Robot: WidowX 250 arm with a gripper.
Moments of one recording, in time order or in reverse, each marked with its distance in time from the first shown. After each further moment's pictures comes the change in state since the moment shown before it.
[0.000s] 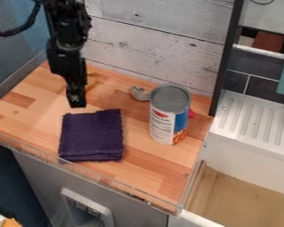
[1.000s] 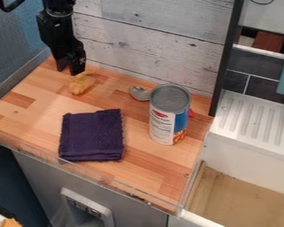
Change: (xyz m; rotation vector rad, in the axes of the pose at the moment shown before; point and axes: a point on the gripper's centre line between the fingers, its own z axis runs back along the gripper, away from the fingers) arm 0.028 -0.064 0.012 -0.004 -0.030 0.690
